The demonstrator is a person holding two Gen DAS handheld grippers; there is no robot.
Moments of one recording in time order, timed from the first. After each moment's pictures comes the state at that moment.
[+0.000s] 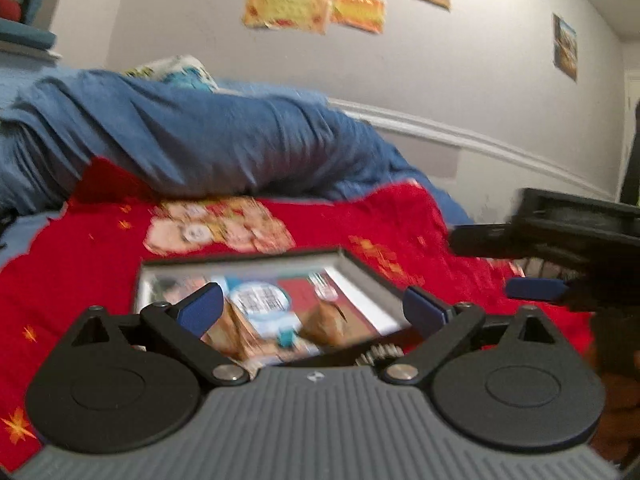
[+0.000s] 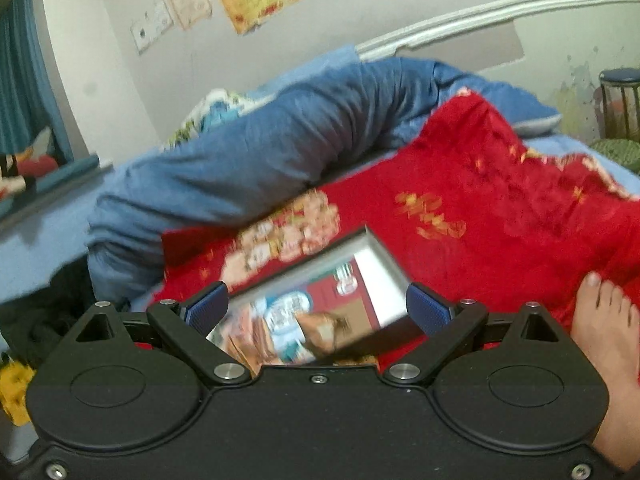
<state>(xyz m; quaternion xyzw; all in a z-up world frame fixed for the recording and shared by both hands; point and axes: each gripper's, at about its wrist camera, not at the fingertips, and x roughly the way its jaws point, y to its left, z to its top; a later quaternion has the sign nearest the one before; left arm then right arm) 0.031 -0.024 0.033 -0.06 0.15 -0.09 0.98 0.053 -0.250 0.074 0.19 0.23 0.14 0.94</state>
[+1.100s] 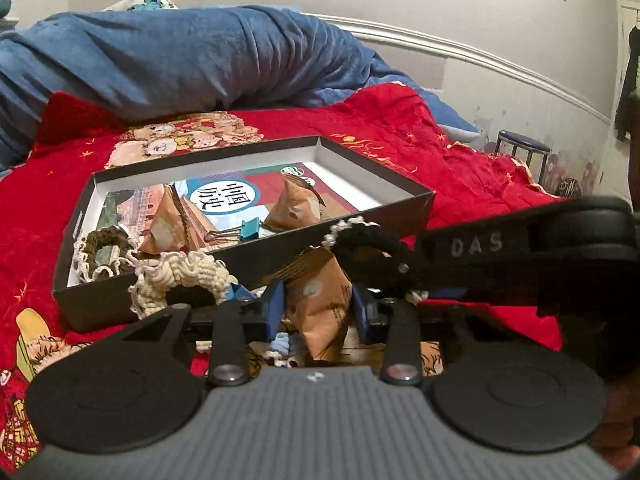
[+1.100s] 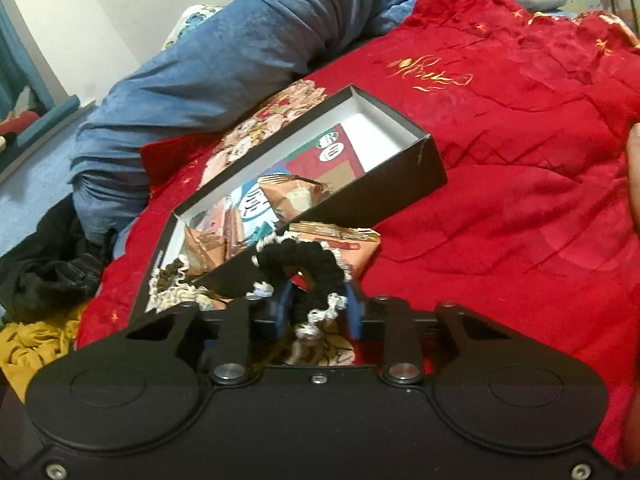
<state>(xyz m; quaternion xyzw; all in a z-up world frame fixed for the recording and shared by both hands) 0.054 -0.053 -0.033 -0.01 0.25 -0.11 0.96 0.087 -0.224 -0.034 0.22 0.35 0.16 0.90</state>
